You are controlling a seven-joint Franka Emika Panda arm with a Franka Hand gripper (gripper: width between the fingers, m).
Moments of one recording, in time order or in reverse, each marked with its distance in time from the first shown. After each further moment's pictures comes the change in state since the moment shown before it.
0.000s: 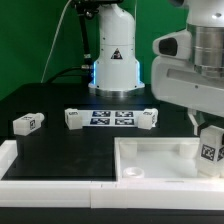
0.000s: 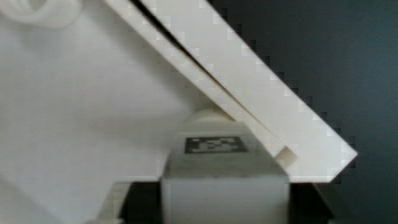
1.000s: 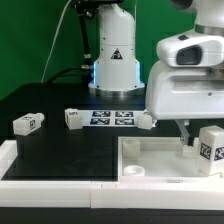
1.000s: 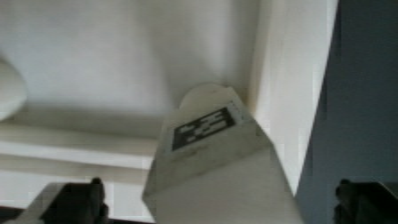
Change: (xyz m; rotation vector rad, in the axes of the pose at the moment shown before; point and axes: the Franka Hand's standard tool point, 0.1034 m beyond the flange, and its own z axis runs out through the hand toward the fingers) arm 0.005 -0.003 0.002 -0.063 0.085 -1.133
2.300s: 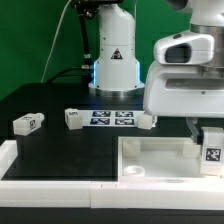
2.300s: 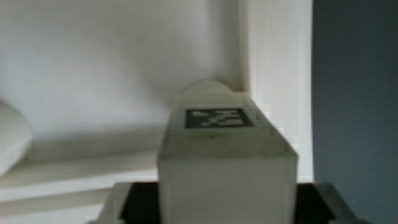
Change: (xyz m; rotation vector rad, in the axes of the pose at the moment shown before) arm 0.001 0.005 0.001 0.046 0.005 0.501
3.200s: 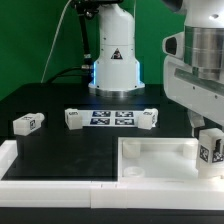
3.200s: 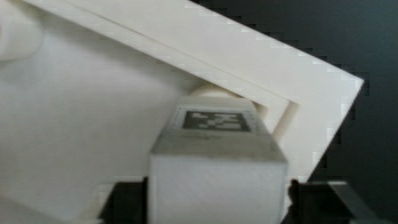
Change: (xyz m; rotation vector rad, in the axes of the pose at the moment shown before) arm 0.001 -0.004 0.001 0.023 0.011 0.778
